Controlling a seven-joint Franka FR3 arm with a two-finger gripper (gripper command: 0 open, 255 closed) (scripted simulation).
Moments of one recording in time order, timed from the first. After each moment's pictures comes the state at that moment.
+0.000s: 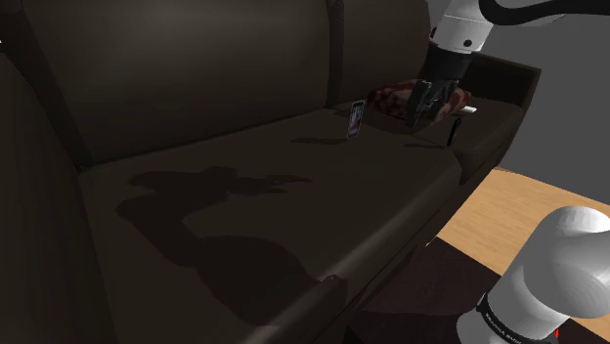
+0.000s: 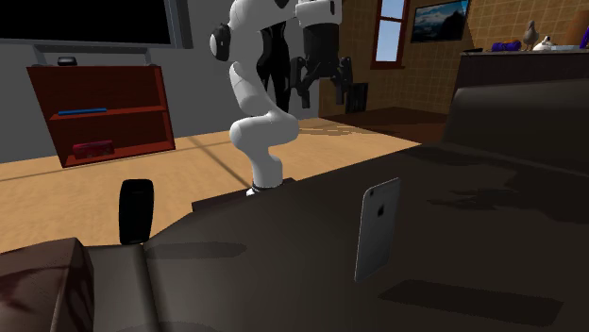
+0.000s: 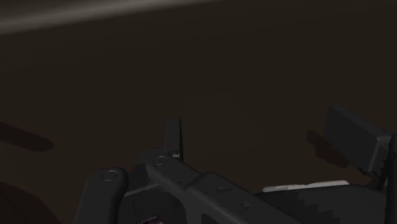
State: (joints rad) arm 0.02 -0.77 -0.04 -2.29 -0.02 1.64 0.02
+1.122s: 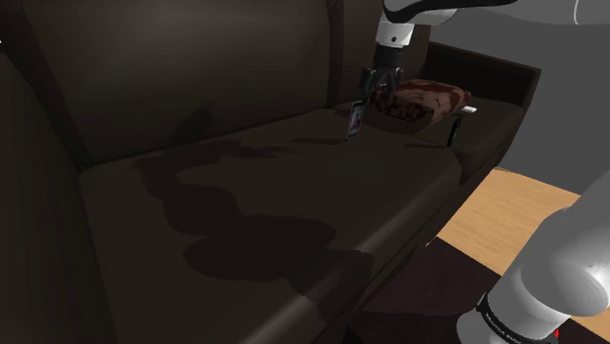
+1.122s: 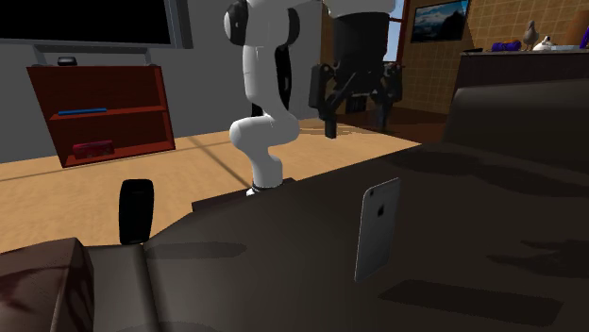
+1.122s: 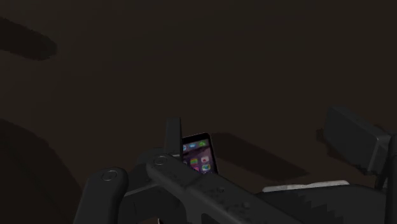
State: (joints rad) arm -0.02 -0.14 -0.14 -1.78 0.00 1.69 -0.02
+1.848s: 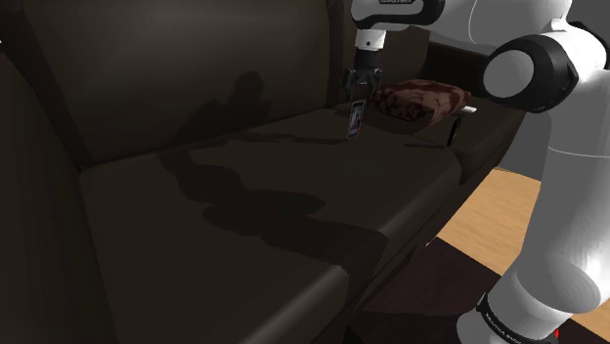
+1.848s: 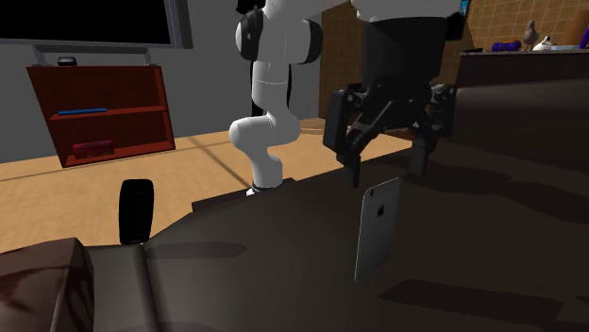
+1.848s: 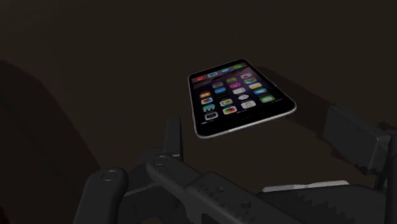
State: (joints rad) arm -0.08 0.31 -0.19 -1.26 0.08 1.56 -0.06
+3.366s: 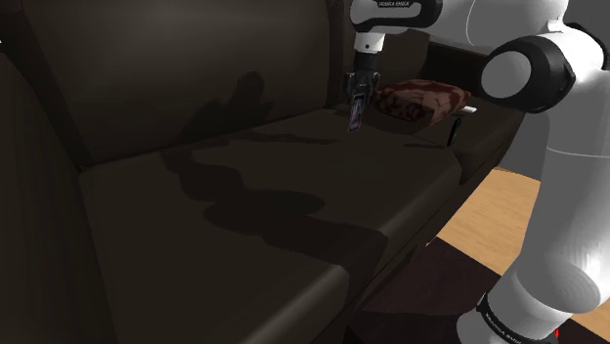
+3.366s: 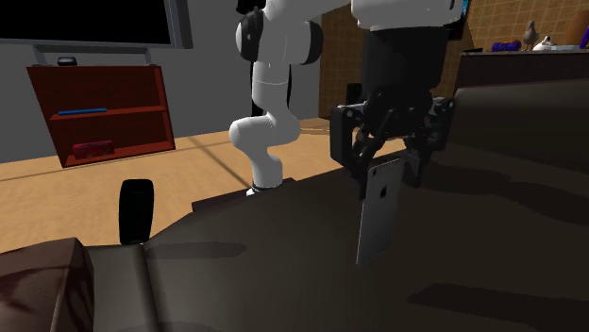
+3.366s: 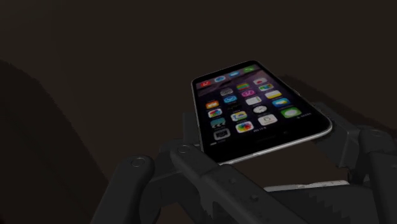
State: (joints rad) arm -0.09 0.32 -0.19 -1.26 0.08 1.58 -0.06
